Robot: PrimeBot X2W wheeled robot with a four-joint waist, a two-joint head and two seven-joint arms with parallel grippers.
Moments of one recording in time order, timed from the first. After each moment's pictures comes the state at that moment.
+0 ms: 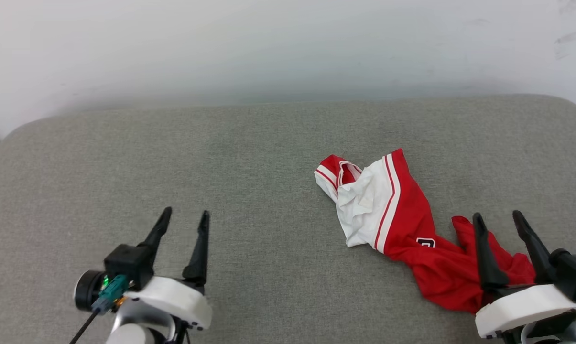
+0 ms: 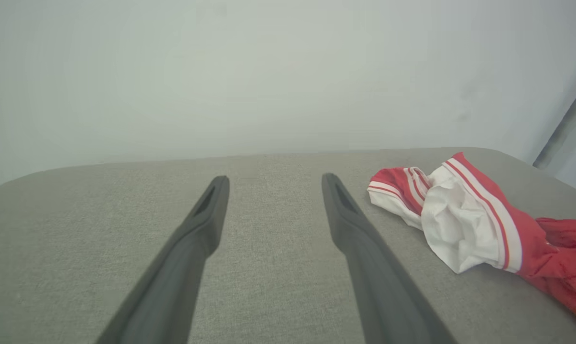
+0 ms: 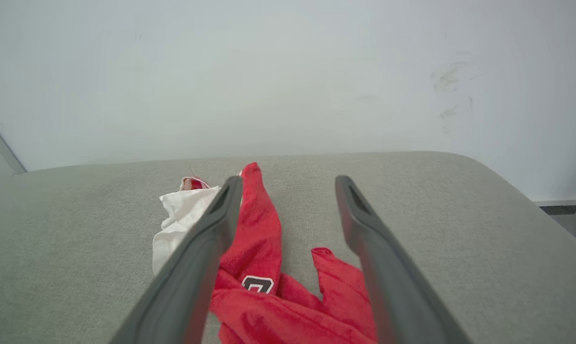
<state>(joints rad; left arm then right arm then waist) -0.10 0.28 -0.29 0.07 -0.41 0.06 -0.21 0.03 -0.05 -0.08 -0.06 0.13 0.13 -0.03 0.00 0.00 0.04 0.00</state>
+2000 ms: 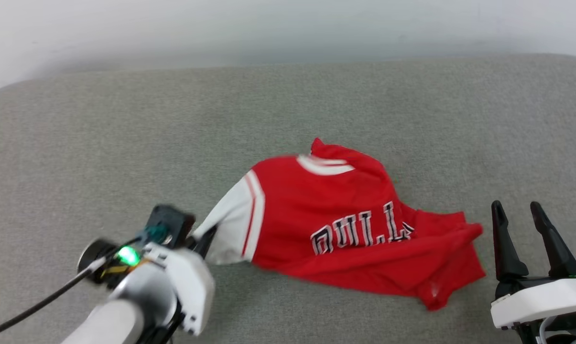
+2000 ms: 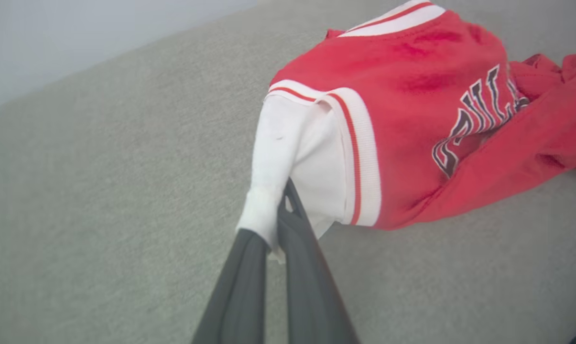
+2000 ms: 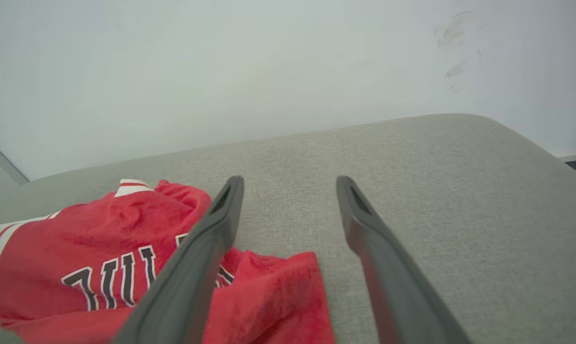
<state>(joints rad) -0.35 0.57 -0.65 -0.08 -0.56 0.16 0.32 0.03 -0.05 -0.10 -0.12 0.24 0.13 -0.01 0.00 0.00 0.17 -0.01</state>
